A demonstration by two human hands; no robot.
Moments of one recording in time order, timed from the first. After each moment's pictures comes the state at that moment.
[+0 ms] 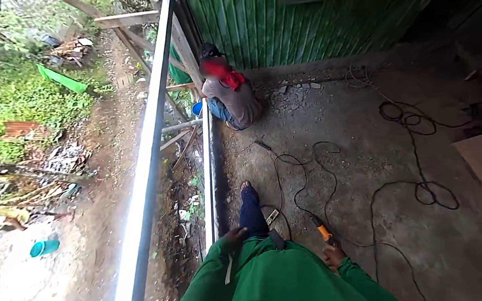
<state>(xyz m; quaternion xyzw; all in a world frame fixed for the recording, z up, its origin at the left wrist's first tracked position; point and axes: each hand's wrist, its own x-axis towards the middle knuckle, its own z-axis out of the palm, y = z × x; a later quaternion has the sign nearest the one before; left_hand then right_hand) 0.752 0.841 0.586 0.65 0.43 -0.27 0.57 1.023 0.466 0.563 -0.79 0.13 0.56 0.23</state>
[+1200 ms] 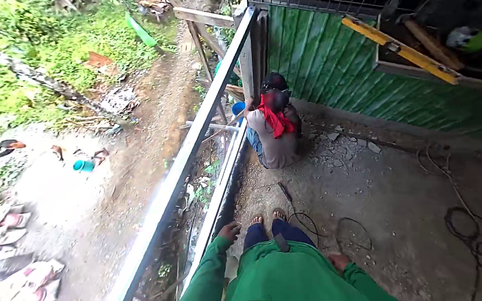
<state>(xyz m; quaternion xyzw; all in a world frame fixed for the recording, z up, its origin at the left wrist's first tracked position) 0.952 1.150 0.625 0.48 0.61 -0.10 0.63 1.380 0.876 0.576 -0.81 -0.09 0.58 0.05</state>
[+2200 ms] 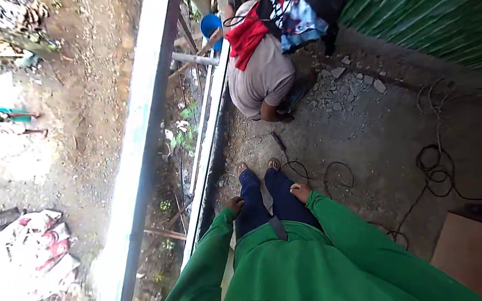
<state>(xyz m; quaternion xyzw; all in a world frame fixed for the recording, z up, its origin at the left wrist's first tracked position) 0.947 1.146 0.517 0.49 0.53 -0.25 0.64 1.289 1.073 0.563 -0.73 -0.24 0.63 -0.08</state>
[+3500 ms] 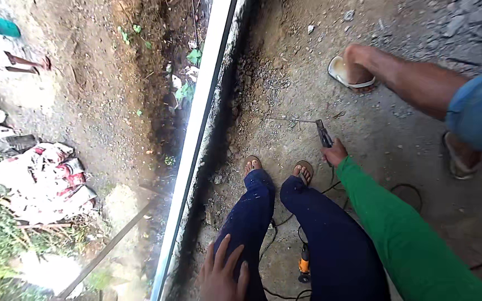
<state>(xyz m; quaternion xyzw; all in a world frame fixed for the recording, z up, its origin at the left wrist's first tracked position) 0.948 1.074 0.383 0.65 0.66 -0.16 0.35 1.367 1.211 0.104 -0.81 -0.17 0.56 -0.01</state>
